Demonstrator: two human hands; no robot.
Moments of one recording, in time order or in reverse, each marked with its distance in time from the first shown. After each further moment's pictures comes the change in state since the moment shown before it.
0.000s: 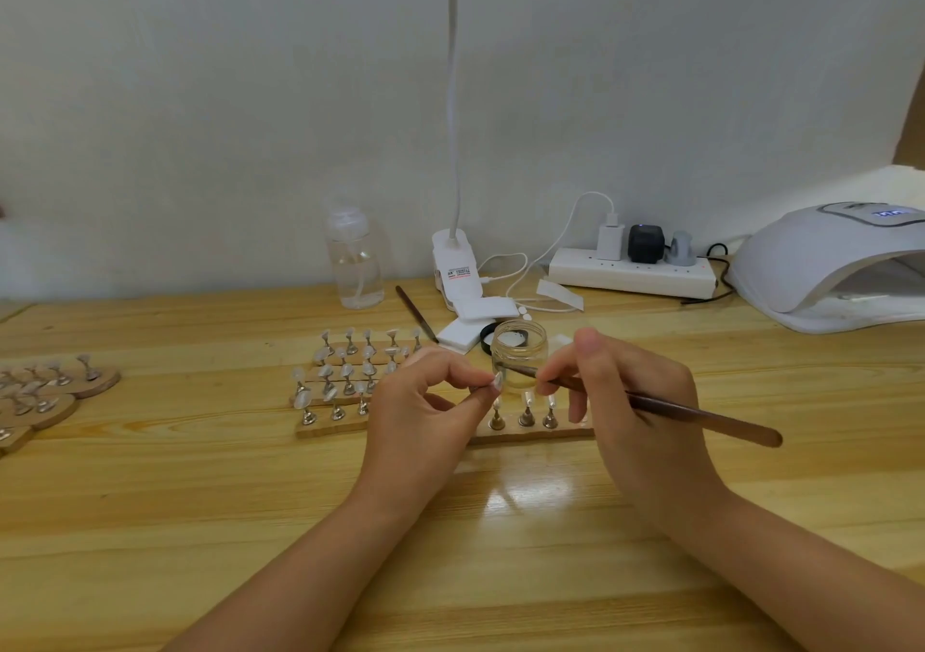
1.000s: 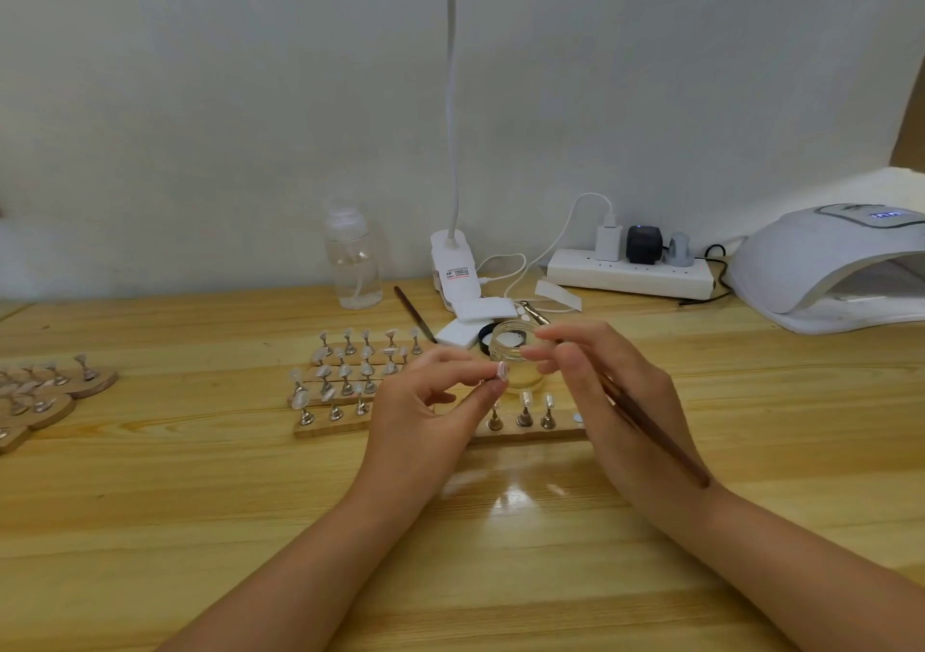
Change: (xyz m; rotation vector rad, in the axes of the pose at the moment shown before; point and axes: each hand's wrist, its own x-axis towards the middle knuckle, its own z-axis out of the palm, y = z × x) left_hand -0.002 0.010 -0.001 -0.033 -0.064 0.023; right_hand 0.001 0.008 -0.005 -0.125 -0.079 -0.027
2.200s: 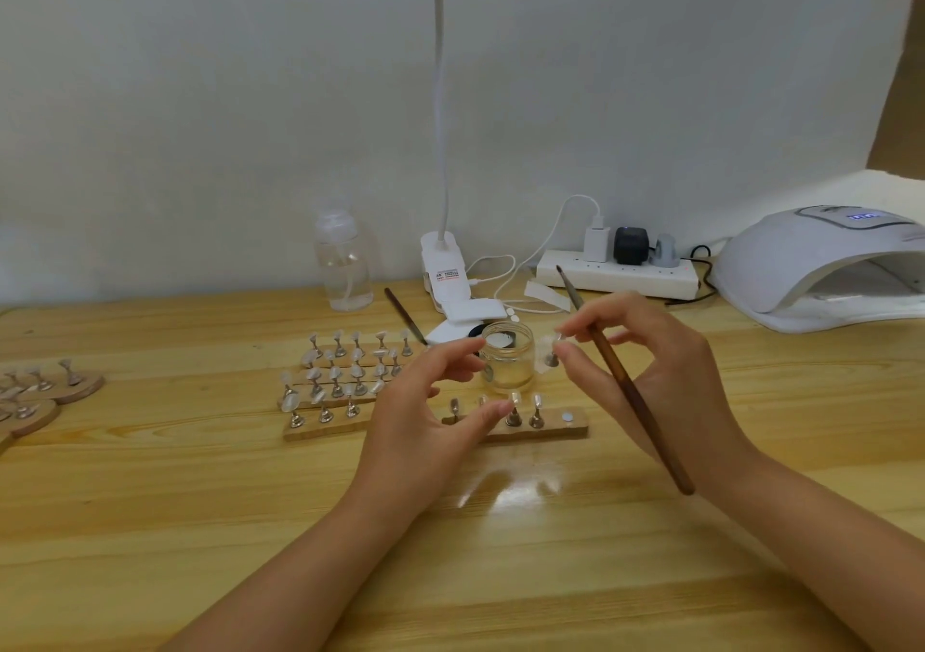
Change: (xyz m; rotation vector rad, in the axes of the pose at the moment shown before) left_hand -0.002 -0.004 -0.001 0.189 -0.086 0.029; right_hand 0.014 0.003 -0.027 -0.173 0.029 -0.077
